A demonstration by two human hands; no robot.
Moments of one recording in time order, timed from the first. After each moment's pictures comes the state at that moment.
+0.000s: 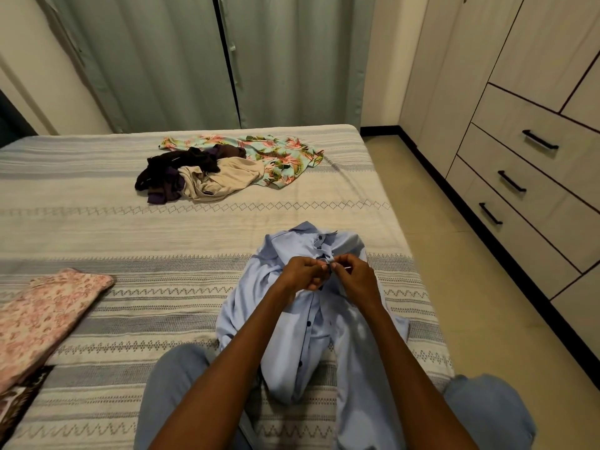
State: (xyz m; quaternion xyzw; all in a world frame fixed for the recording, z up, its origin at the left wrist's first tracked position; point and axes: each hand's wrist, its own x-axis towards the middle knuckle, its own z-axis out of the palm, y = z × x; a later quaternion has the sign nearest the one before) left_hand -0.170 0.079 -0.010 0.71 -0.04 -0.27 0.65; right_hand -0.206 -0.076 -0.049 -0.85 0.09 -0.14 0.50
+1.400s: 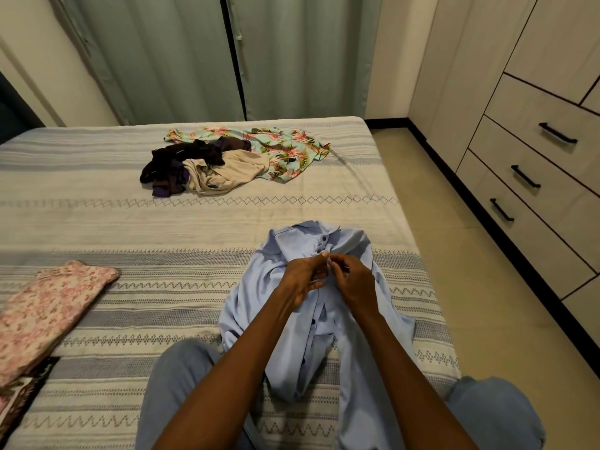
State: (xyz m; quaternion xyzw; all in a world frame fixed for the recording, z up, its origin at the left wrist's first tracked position) left_hand -0.163 0.071 -0.042 0.63 0.10 -0.23 0.74; right_hand -0.202 -0.061 -0.072 -0.86 0.01 -0.27 0.44
